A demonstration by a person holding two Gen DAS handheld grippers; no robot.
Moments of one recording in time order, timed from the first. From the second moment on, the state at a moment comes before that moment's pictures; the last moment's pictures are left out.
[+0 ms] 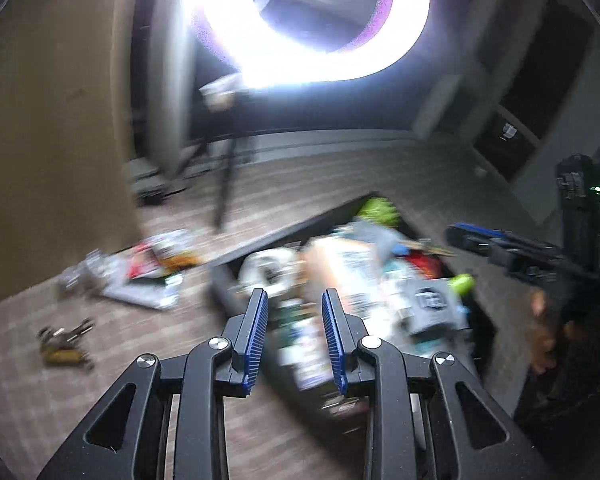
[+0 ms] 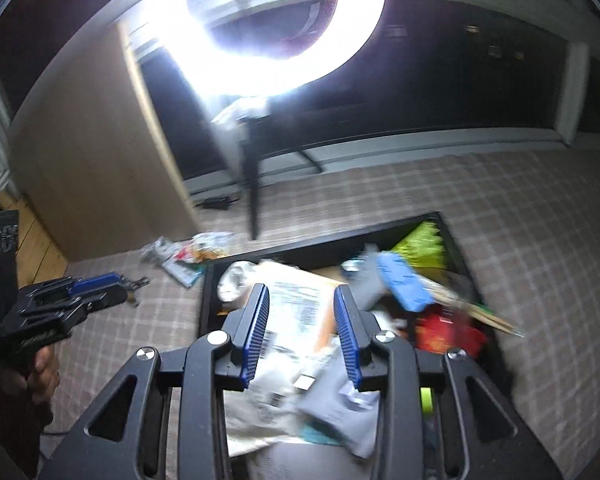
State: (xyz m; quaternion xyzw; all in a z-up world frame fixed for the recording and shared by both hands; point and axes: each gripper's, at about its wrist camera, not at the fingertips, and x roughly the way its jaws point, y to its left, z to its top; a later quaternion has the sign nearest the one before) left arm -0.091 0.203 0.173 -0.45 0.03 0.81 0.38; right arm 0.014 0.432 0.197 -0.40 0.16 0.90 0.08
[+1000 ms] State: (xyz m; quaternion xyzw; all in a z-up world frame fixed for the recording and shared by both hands) left arm -0.258 0.101 0.056 -0.50 0.02 0.83 0.25; right arm -0.233 0.297 0.075 -0.55 0.05 0.84 0.02
